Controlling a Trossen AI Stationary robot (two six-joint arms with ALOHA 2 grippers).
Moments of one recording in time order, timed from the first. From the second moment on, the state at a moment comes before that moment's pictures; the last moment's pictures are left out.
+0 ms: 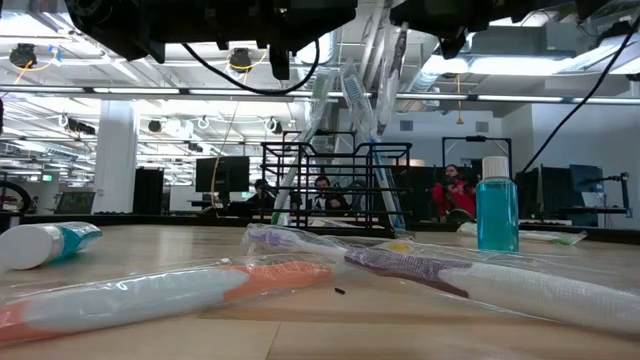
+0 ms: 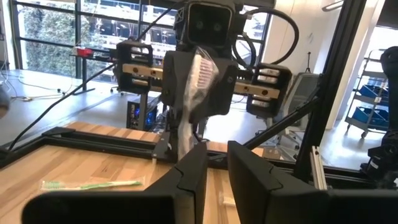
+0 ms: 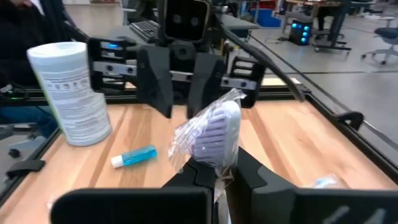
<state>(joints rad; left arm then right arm) -0.17 1.62 0.70 1.05 -0.21 -0.13 0.22 1.14 0.66 0.28 0.29 0.05</state>
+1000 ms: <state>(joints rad) -0.18 1.62 0.70 1.03 -0.22 -0.14 0.19 1.38 0.66 0.28 0.30 0.14</state>
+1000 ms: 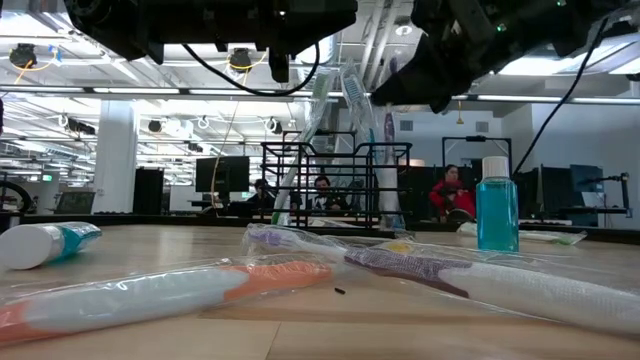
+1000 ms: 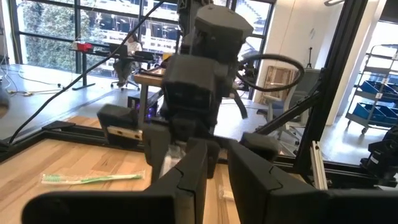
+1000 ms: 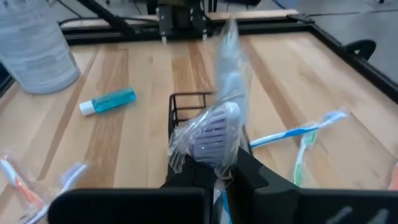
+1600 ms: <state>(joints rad) -0.18 1.62 0.70 1.03 -0.21 -0.14 0.19 1.41 0.66 0.27 0.29 0.15</state>
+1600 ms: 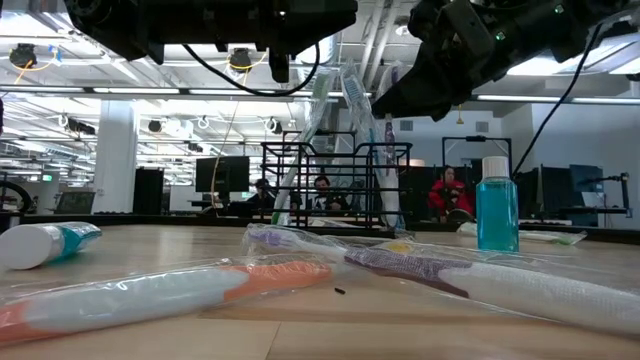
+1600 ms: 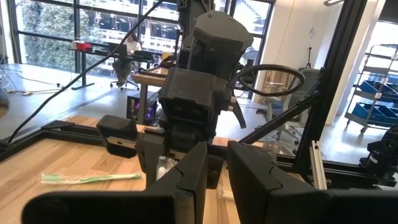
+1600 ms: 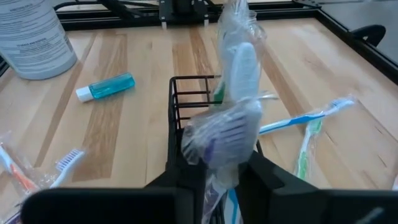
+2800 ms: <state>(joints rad) -0.18 1.62 0.70 1.02 -0.22 -0.14 0.19 1.08 0.66 -0.05 0.32 0.11</state>
